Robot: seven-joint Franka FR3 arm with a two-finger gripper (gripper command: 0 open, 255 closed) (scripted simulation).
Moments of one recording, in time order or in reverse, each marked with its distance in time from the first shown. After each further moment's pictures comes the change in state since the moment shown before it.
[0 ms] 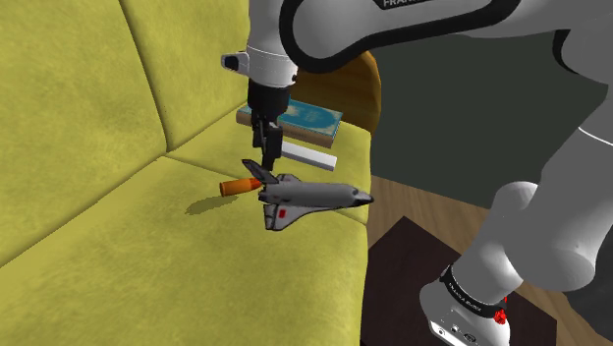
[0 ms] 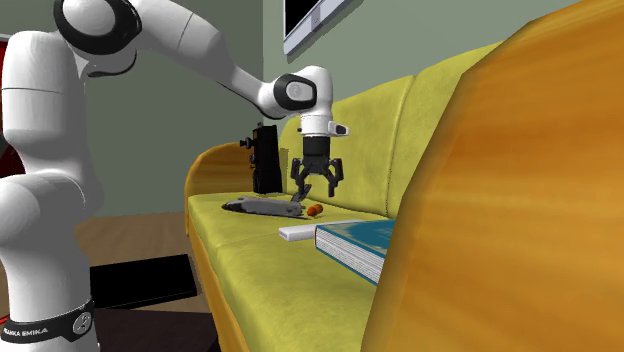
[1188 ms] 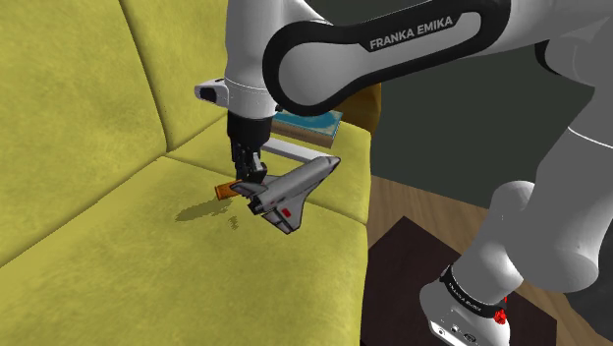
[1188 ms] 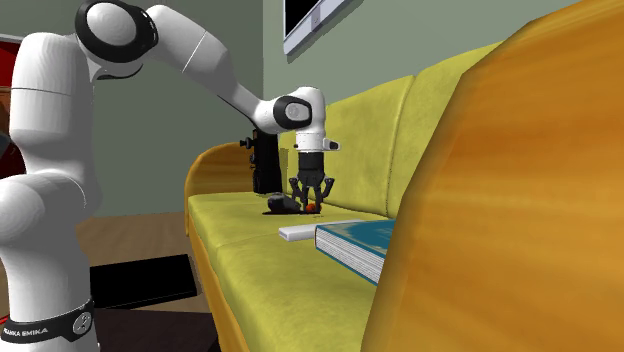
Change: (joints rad) arm 0.051 0.064 0.049 -0.031 -0.028 0.113 -0.051
